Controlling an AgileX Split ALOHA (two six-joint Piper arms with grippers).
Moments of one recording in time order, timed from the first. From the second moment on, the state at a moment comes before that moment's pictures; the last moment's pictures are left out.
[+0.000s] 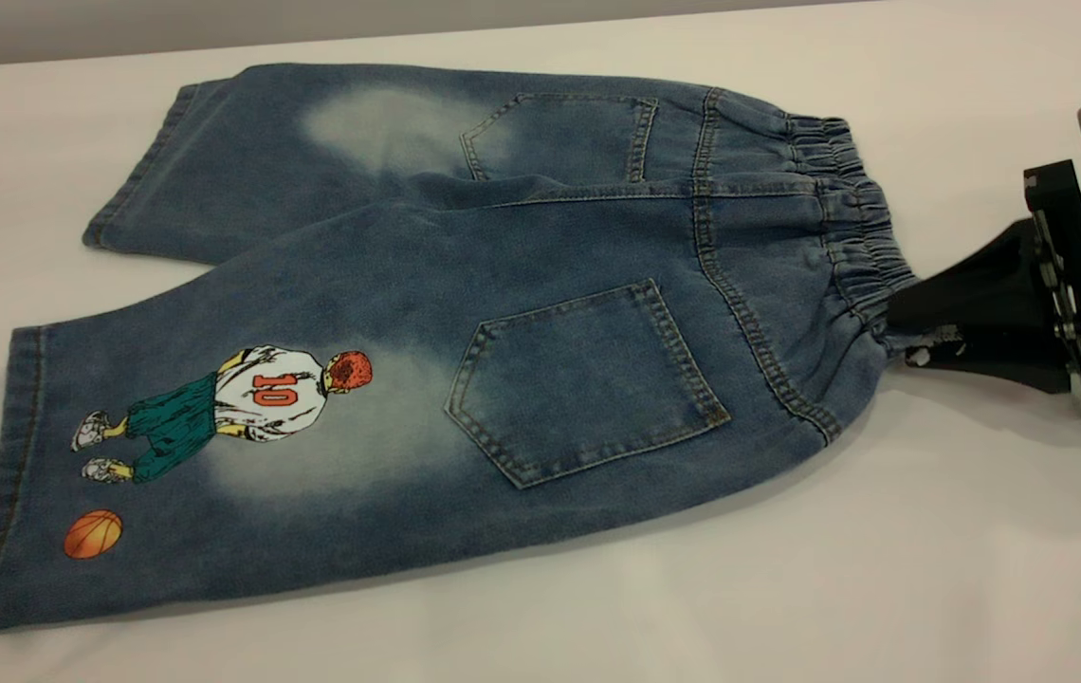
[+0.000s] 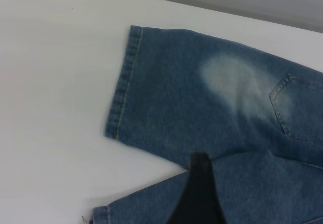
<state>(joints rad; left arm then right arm) -0.01 1.13 -0.67 -0.40 0.30 0.15 -0.22 2.32 -0.72 1.69 1.05 -1.57</state>
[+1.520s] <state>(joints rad) -0.01 1.41 -0.46 -0.36 0.61 0.08 -0.19 2.23 -0.72 1.65 0.96 -1.57</state>
